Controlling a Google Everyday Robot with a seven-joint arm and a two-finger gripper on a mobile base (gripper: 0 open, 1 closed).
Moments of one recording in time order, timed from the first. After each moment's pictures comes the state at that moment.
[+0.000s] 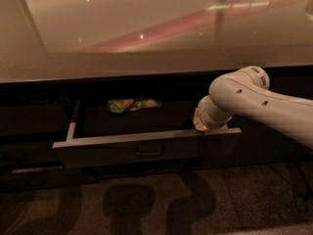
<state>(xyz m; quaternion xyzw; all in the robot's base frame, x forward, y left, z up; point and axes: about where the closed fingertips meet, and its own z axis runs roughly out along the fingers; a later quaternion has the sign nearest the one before) 0.594 -0.163 0.685 -0.78 0.59 -0.12 0.18</state>
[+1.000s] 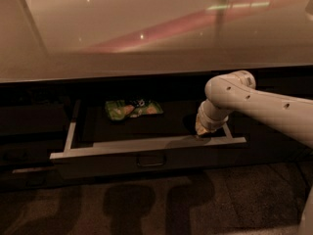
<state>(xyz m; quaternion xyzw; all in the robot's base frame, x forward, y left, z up) 0.621 -0.185 0.616 -0.77 0.62 -0.06 0.12</state>
